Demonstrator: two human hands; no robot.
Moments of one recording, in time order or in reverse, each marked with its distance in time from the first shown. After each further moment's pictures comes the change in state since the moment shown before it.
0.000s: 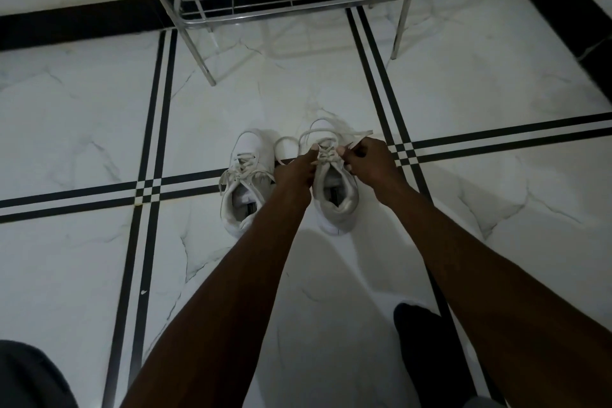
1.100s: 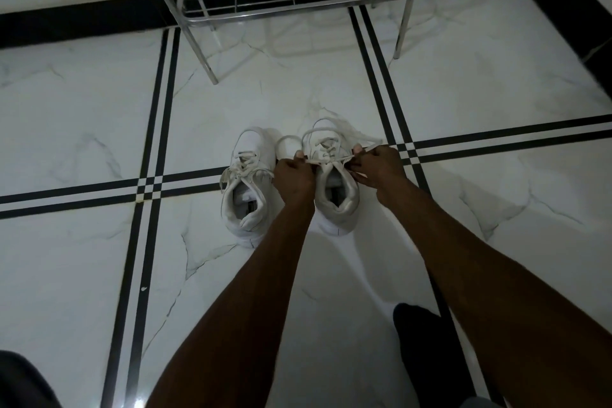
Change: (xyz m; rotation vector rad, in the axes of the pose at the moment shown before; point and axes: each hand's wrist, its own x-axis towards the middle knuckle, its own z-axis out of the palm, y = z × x) left_hand -0.009 -0.018 -0.001 0.392 0.294 0.359; right_hand -0.005 0.000 -0.005 0.345 0.034 0.289
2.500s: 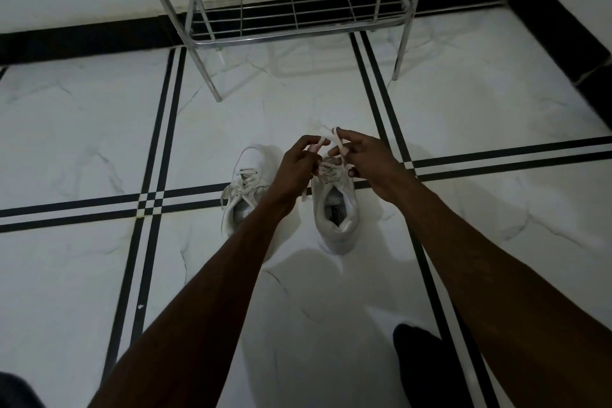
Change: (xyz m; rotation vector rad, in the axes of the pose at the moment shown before) left_hand 0.021 0.038 -0.025 -0.050 -0.624 0.353; right_hand 0.006 -0.042 0.001 -0.132 -0.342 -0.274
